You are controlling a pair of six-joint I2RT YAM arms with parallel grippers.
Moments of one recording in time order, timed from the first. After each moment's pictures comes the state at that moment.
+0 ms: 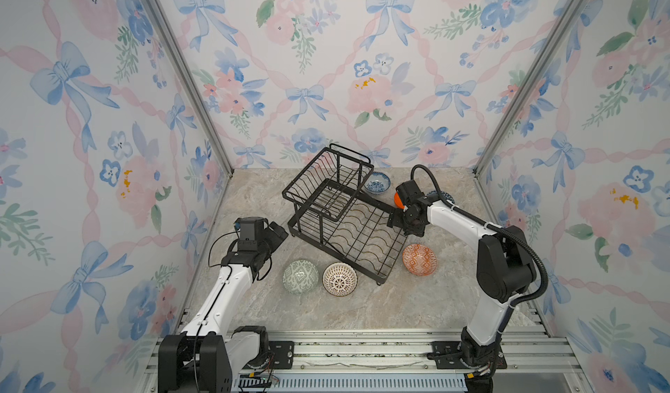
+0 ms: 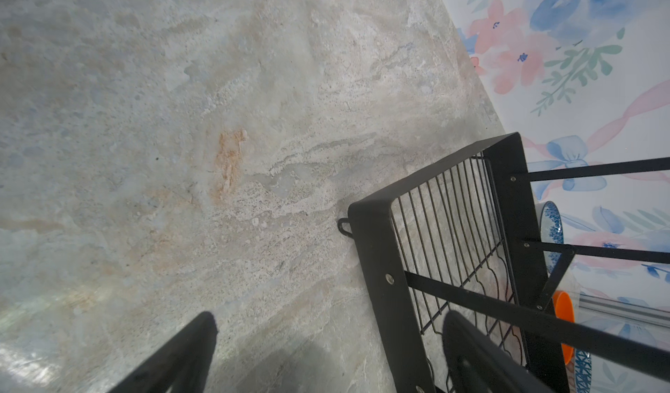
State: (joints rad) left arm -0.01 1.11 0.66 -0.34 0.04 -0.87; right arm 0.41 1.85 1.40 -0.76 0.08 0.66
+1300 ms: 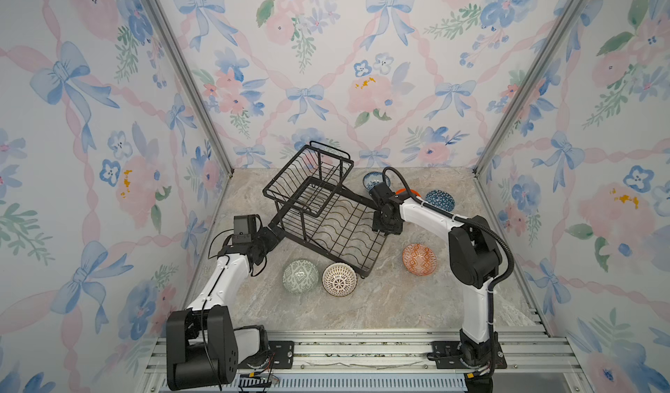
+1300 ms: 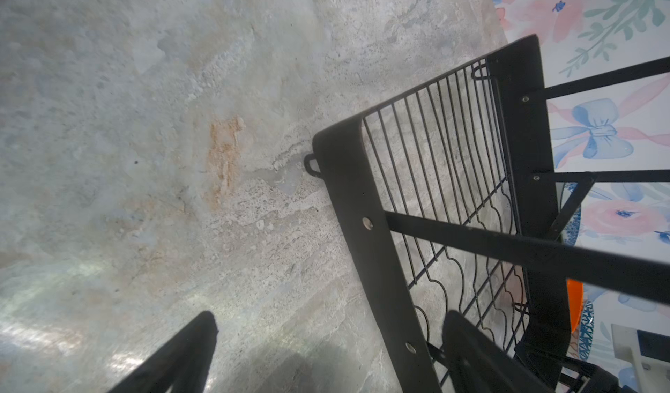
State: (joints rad) left arm 0.11 1.23 0.69 -0.34 0.21 -0.74; right arm 0.56 2.09 1.65 -0.86 0.16 0.66
